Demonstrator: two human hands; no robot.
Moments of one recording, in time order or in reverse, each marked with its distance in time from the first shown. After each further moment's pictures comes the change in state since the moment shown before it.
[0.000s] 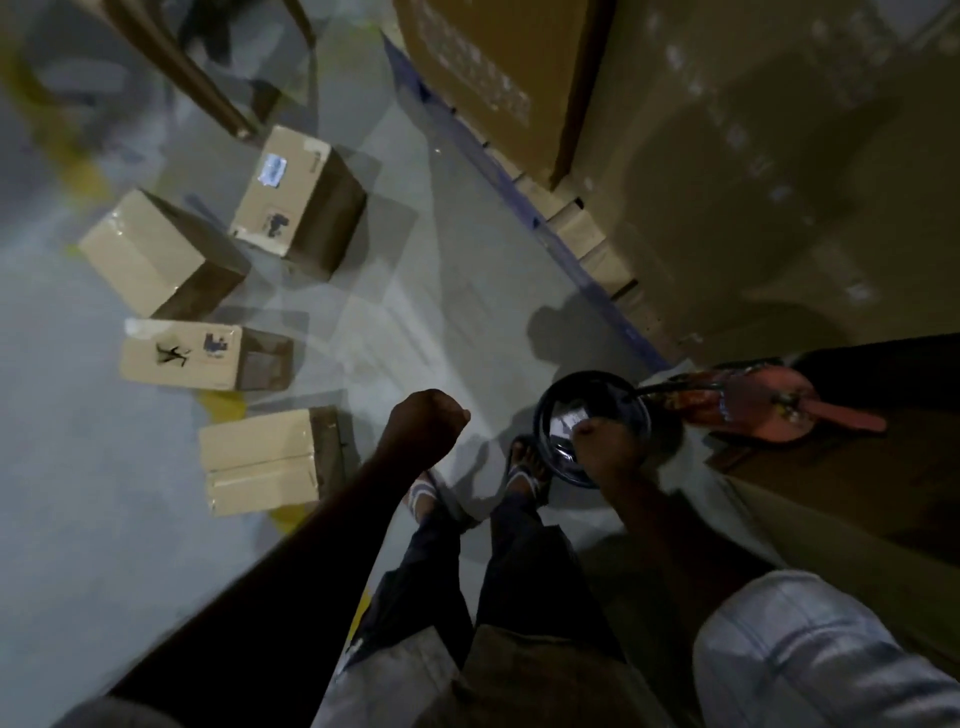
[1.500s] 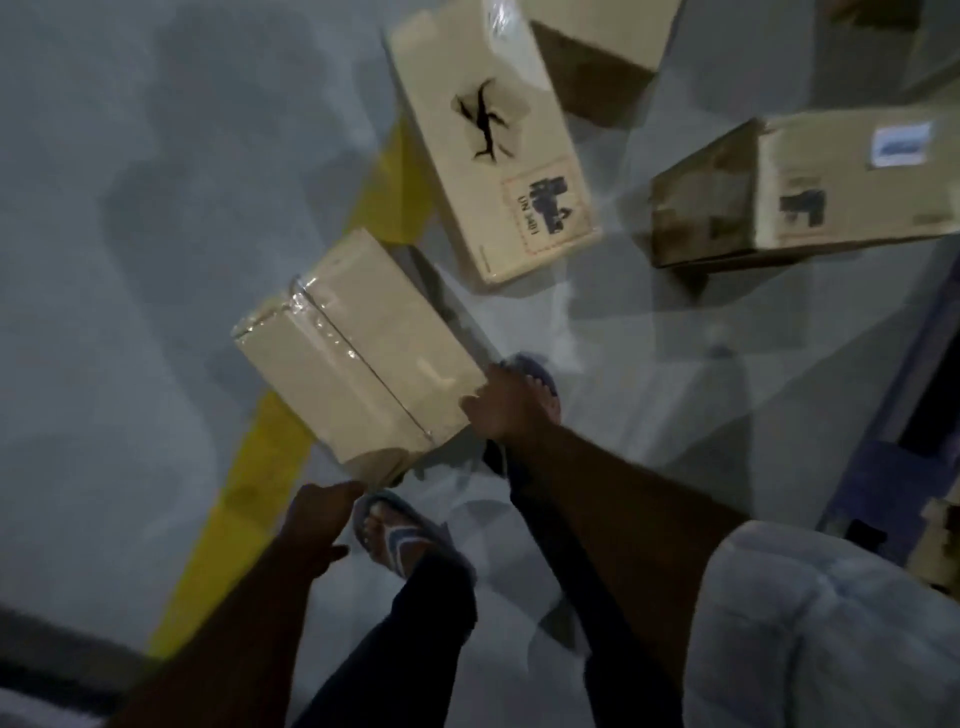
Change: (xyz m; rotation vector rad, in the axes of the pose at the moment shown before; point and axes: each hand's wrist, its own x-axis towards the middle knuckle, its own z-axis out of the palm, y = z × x) left_hand 0.249 -0.587 -0.013 -1.169 0.232 -0.456; right_hand 0.182 -0.385 0.583 -1.060 -0.252 -0.822
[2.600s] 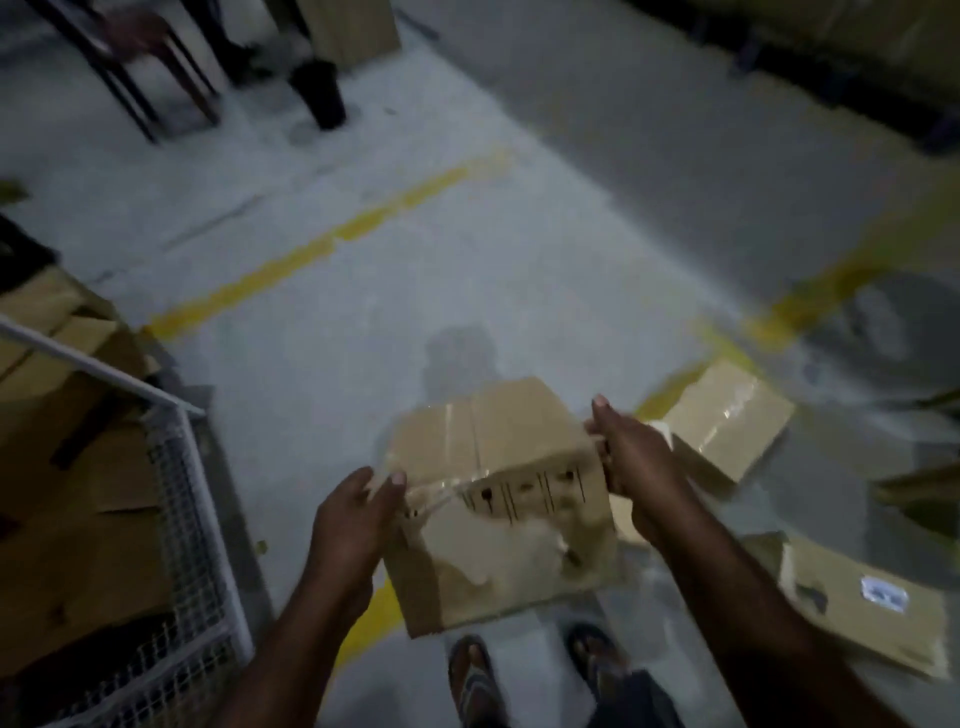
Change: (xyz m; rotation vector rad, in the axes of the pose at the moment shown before) left_hand -0.499 0.197 -0.163 -0.853 0.824 0.163; right_hand -0.350 -0.254 -0.422 0.773 -0.211 -0.352
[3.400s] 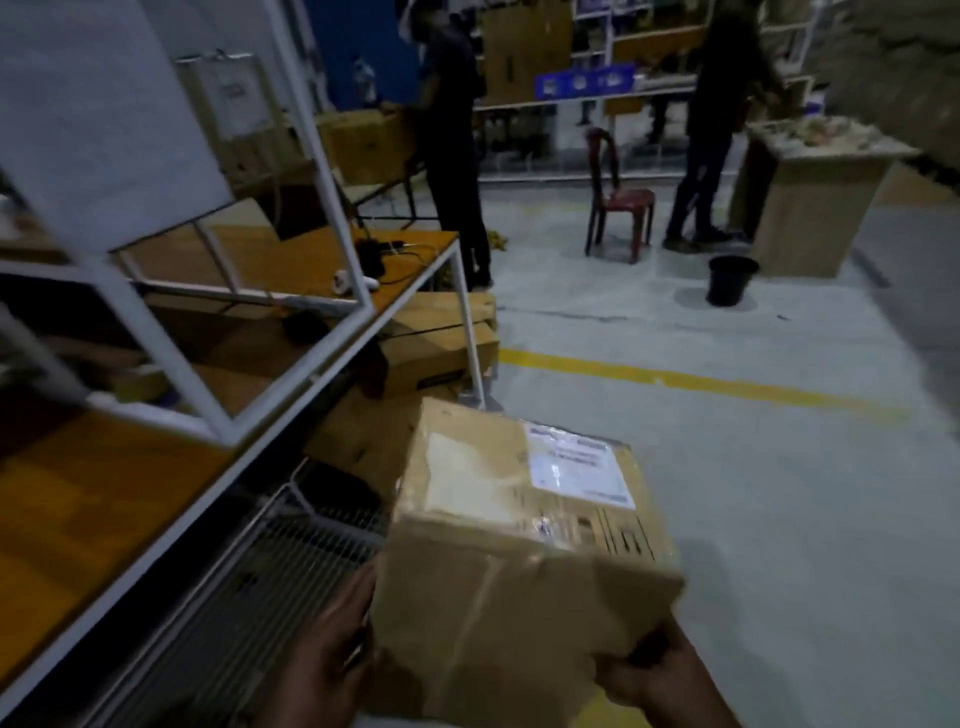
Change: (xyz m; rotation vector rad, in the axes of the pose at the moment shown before) left_hand -0.273 -0.092 -0.121 -0.104 0.580 0.360; right_hand -0.128 -0.009 0.063 -0.418 -0.982 -0.284
